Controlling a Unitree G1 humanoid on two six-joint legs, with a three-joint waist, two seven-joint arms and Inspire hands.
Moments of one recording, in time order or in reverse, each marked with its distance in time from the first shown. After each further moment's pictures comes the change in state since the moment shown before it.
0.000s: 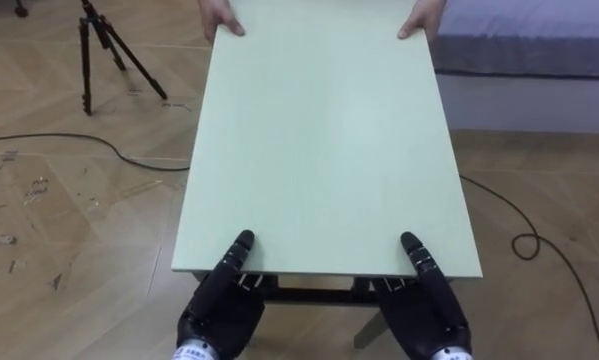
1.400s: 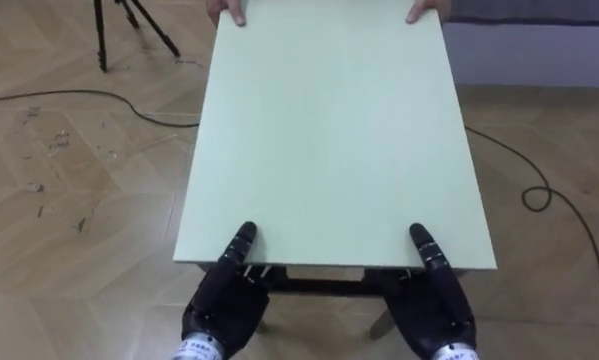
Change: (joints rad) left arm -0.012 -0.006 -0.020 0.003 0.000 -0.032 0.002; right arm 0.017 0.029 -0.029 -0.017 -0.031 0.000 0.079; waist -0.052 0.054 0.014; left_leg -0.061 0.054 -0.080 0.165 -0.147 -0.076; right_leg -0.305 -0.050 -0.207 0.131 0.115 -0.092
